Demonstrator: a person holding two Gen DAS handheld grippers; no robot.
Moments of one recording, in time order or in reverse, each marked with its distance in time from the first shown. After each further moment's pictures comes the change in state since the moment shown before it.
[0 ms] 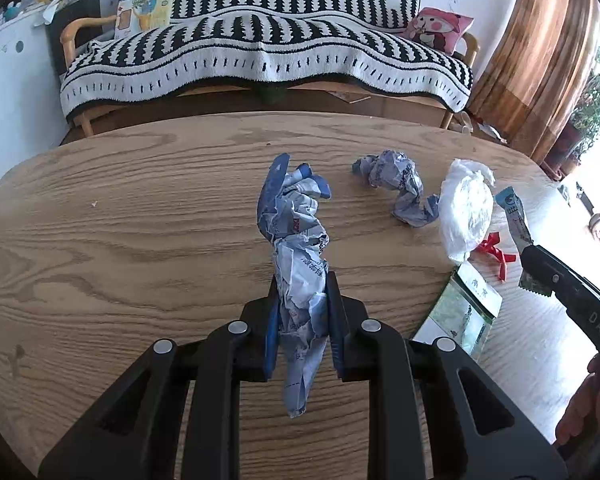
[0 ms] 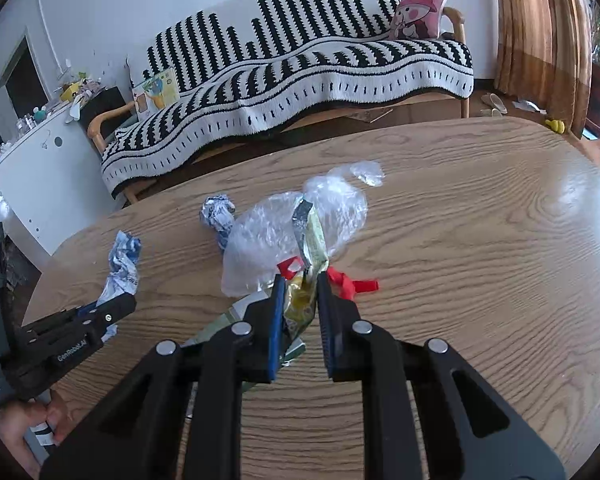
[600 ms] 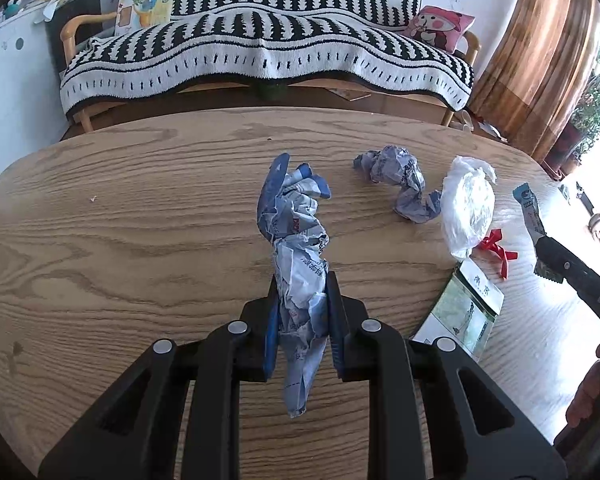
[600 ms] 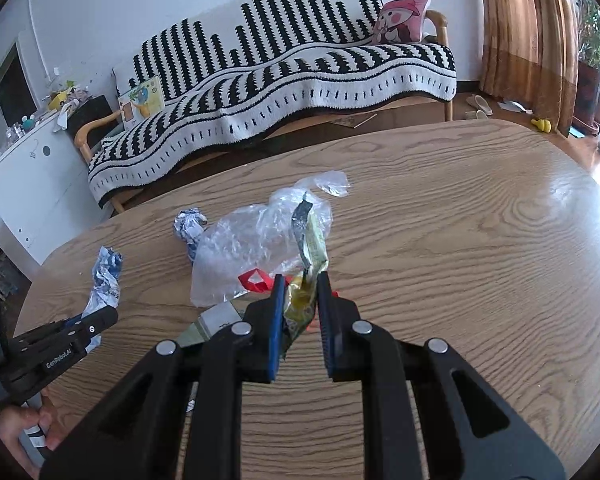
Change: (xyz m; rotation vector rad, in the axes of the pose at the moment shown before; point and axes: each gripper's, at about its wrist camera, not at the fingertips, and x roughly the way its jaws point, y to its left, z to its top) left arm 0.003 0.005 -0.002 0.001 0.008 0.001; right arm -0.007 -0.019 0.002 0.023 -0.018 -0.042
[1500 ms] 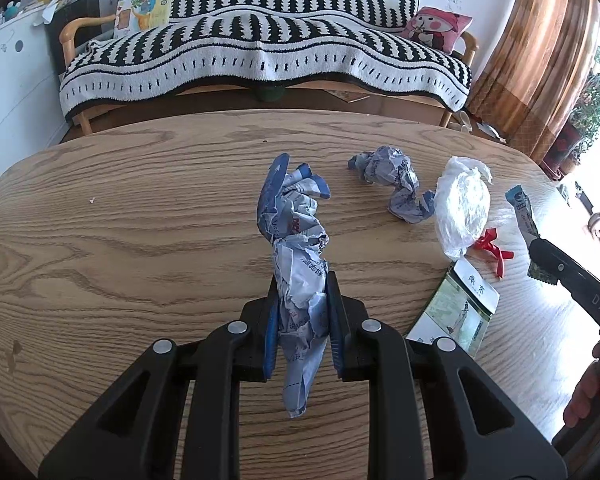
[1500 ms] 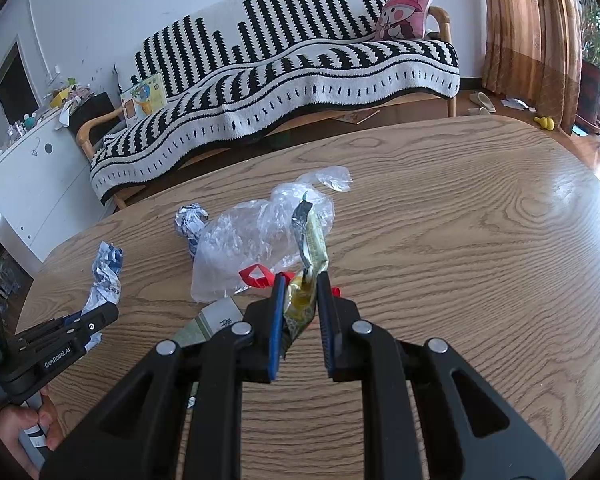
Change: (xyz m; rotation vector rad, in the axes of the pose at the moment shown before) left arm -0.003 -0.004 0.000 0.004 -0.005 0.001; right arm 0.000 -0.001 -0.001 -0.003 0.013 0.009
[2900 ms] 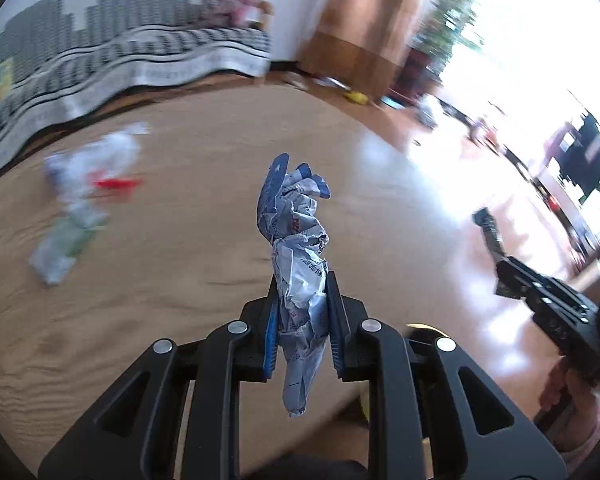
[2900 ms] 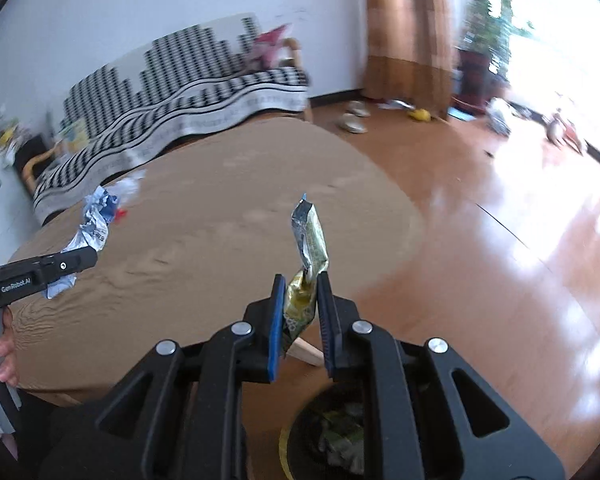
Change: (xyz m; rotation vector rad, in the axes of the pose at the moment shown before) left arm -0.121 -0.291 -0.128 0.376 0.042 -0.412; right arm -0.293 -0.237 -0.168 0.155 -0.109 -0.292
